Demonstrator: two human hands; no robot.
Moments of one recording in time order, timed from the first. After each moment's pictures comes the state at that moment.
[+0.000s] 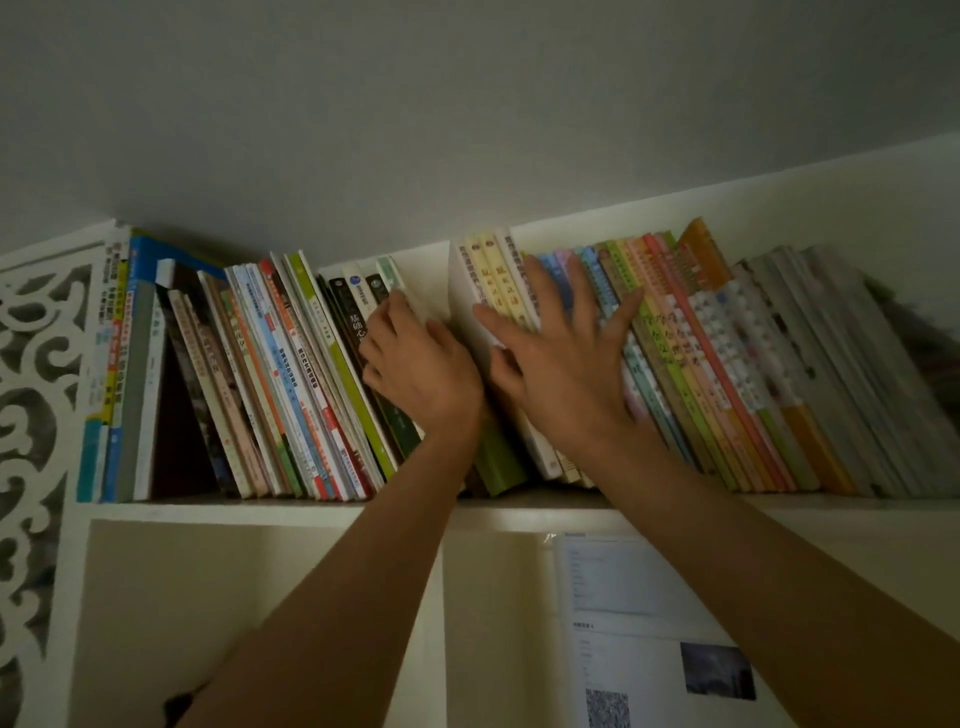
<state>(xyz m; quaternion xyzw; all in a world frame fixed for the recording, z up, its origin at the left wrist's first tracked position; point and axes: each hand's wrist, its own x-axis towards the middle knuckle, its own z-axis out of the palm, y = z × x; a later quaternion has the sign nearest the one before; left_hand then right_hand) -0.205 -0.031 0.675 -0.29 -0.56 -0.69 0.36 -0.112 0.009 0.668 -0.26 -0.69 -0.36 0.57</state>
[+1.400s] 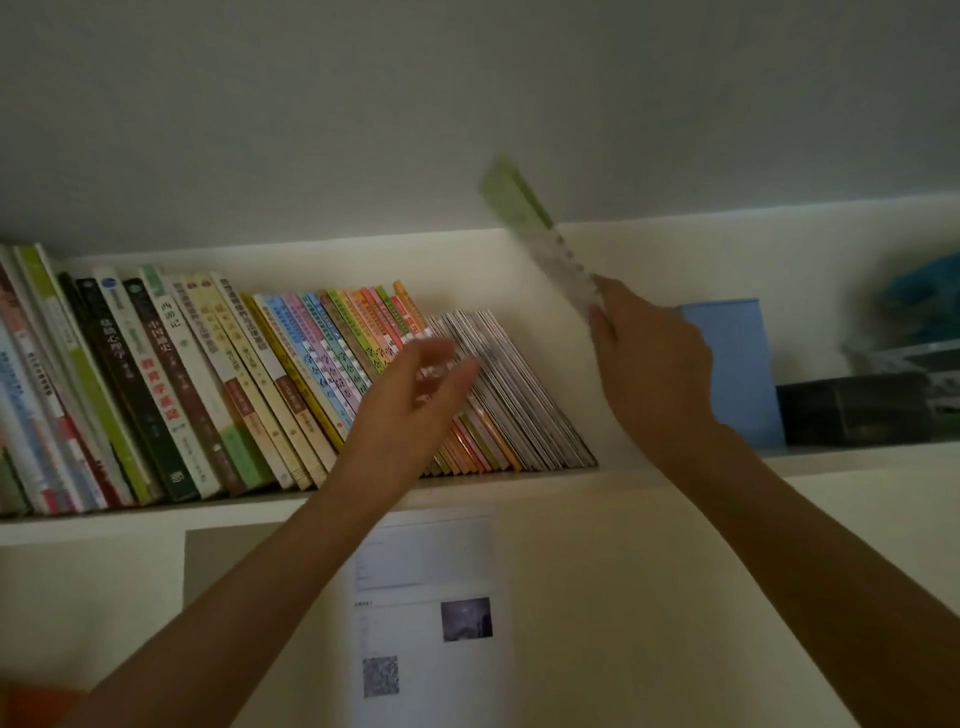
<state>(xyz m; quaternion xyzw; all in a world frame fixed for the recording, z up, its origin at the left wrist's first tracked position) -0.041 -0.077 0.626 -0.69 -0.40 -0.60 0.06 0.140 -0.027 0.648 -0.39 -0.62 -0.27 0.63</state>
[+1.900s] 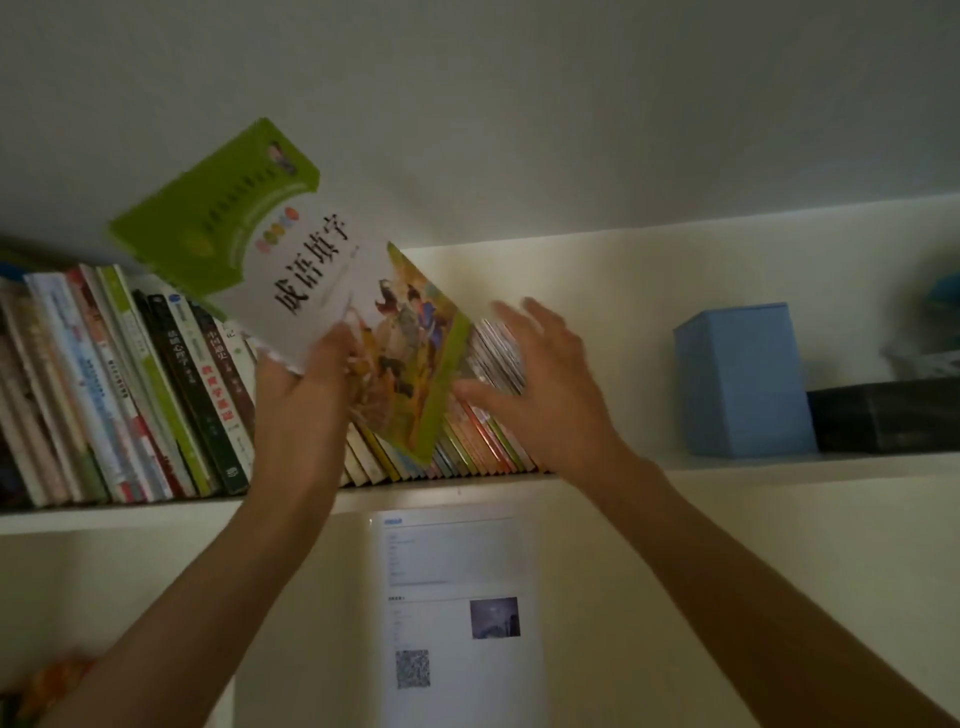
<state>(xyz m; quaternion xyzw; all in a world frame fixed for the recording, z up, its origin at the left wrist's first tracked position) -0.068 -0.129 0.632 -0.50 -0.26 -0.82 0.02 0.079 -0.037 0.636 -0.26 -0.78 -0.07 0.57</state>
